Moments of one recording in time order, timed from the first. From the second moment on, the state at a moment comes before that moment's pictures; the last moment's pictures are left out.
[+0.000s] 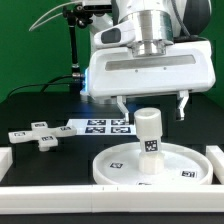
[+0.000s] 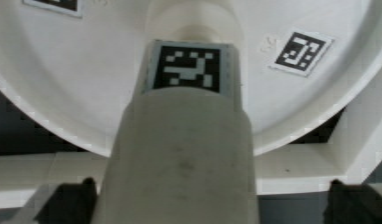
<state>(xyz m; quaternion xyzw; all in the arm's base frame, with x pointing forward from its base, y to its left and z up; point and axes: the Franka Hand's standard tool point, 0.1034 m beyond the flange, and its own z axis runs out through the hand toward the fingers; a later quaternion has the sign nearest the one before) 0.583 0.041 0.092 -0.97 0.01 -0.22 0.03</state>
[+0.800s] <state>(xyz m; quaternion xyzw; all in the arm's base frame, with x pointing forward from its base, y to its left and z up) 0.594 0.007 0.111 -0.98 0.00 -0.18 0.03</state>
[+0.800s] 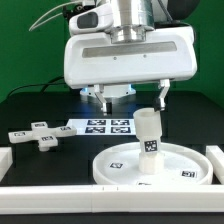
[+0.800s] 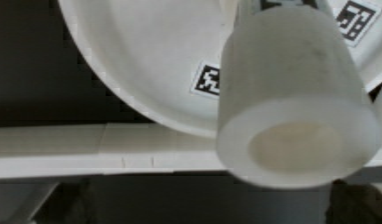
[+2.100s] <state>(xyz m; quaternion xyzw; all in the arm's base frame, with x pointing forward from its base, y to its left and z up) 0.577 0.021 0.088 -1.00 -0.01 -0.01 0.07</state>
